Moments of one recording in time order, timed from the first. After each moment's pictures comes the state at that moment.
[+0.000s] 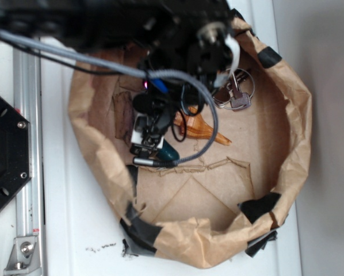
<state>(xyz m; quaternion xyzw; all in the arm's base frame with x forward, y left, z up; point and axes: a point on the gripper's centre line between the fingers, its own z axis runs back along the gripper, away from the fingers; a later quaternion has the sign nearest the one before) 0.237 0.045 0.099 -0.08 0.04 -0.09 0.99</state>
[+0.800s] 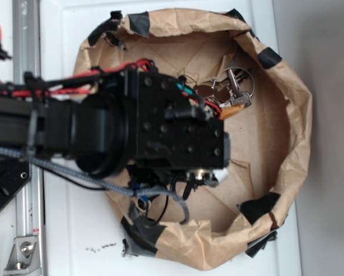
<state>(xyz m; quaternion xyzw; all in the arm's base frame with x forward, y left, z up) 0.233 -0.014 0.037 -0.02 0.09 -0.24 0.97</state>
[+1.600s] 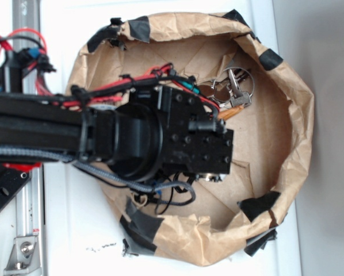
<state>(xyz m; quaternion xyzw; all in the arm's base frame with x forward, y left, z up) 0.231 0.003 0.015 0.03 0.14 -0.19 0.97</state>
